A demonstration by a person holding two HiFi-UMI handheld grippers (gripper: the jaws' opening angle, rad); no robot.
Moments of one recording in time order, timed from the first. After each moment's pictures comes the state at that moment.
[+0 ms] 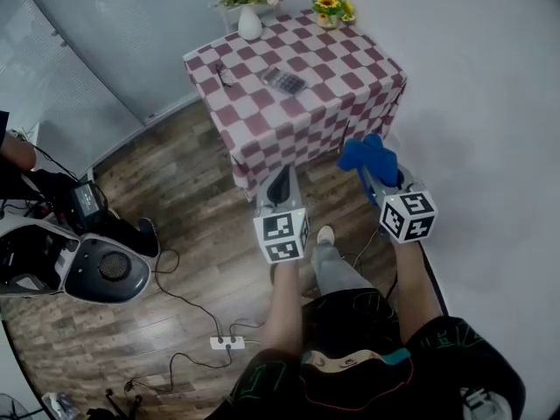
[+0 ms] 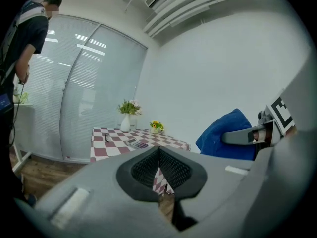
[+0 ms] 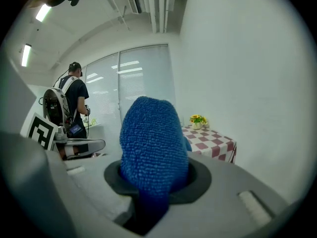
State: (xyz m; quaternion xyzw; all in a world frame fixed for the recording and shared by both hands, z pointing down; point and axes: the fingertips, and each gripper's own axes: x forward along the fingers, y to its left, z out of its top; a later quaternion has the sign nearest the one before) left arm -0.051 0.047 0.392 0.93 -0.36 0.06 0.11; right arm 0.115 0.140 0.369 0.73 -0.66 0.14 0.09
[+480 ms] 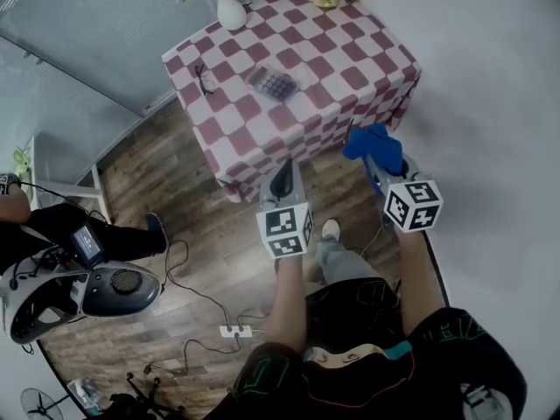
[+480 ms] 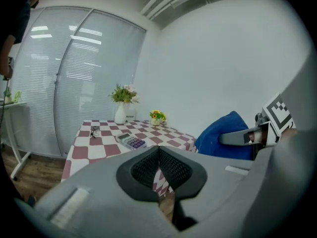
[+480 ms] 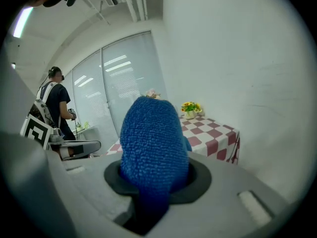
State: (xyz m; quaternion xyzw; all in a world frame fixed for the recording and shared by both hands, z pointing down) left arm 0.055 -0.029 0.428 0.91 -0.36 0.12 0.14; right arm 0.229 0.057 0.426 0.72 -0.65 0.22 0.08
